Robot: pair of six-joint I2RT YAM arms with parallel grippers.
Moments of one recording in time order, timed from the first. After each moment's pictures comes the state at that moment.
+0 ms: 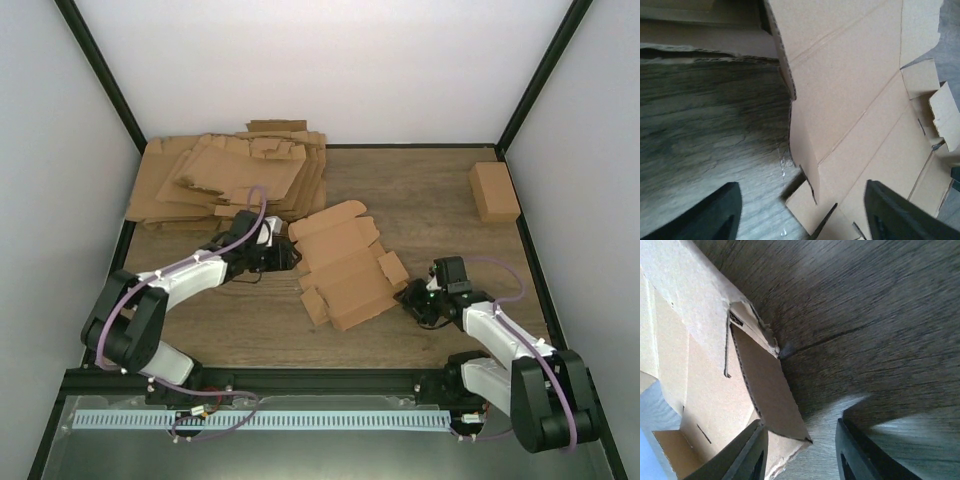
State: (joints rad) left arm -0.47 1.49 0.76 -0.14 0.35 -0.52; right arm 0.18 1.04 0.32 -0.33 -0.43 0.88
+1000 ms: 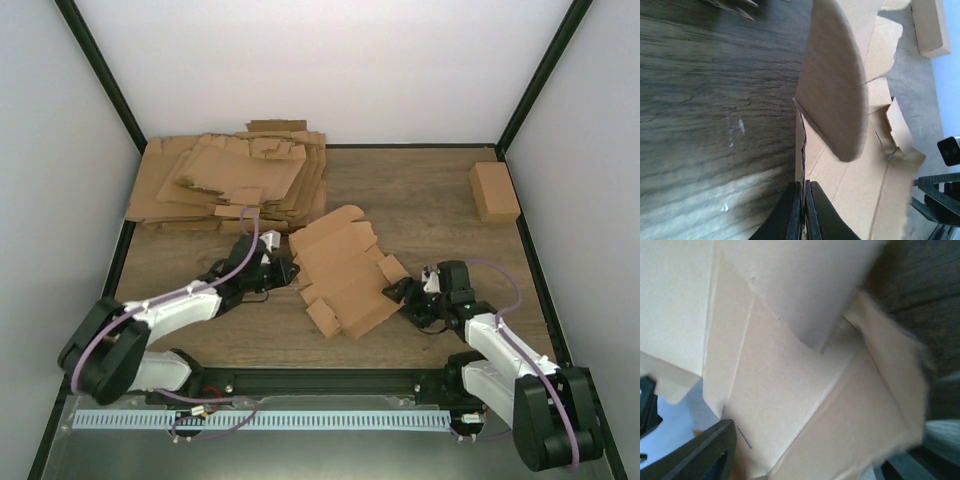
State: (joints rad) left arm -0.61 1.37 0.56 0.14 0.28 -0.78; right arm 0.18 0.95 0.25 -0.22 -0.60 0.88
